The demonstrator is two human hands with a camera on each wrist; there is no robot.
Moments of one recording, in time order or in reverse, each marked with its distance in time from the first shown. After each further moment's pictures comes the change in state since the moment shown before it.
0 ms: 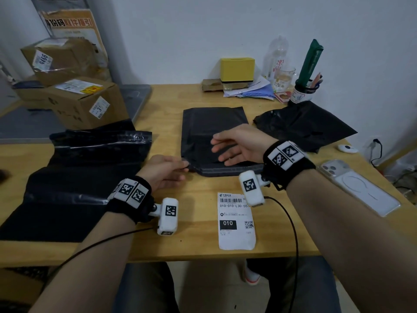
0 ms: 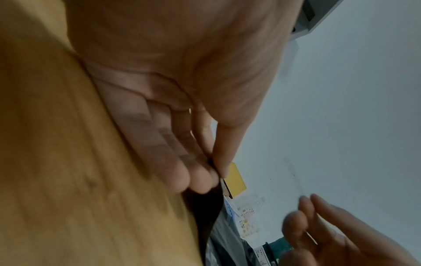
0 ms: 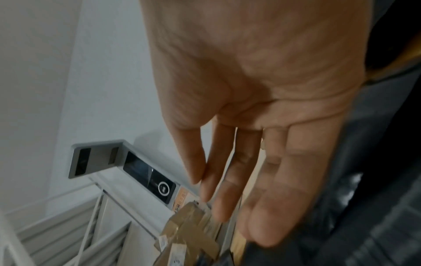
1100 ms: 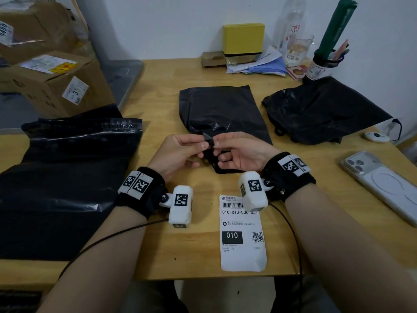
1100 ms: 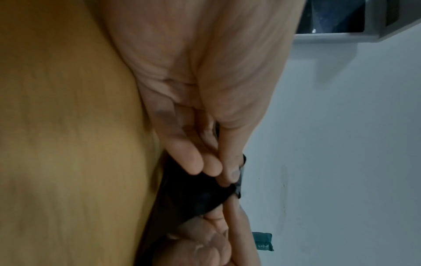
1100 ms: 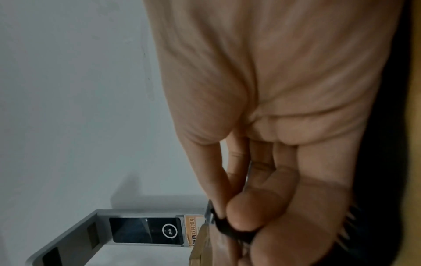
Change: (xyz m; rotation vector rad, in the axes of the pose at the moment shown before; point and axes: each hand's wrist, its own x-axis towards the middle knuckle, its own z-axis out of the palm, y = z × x) left_hand 0.049 0.004 0.040 -0.077 -0.106 0.241; right_hand 0.060 0.059 -0.005 0.409 -0.259 0.042
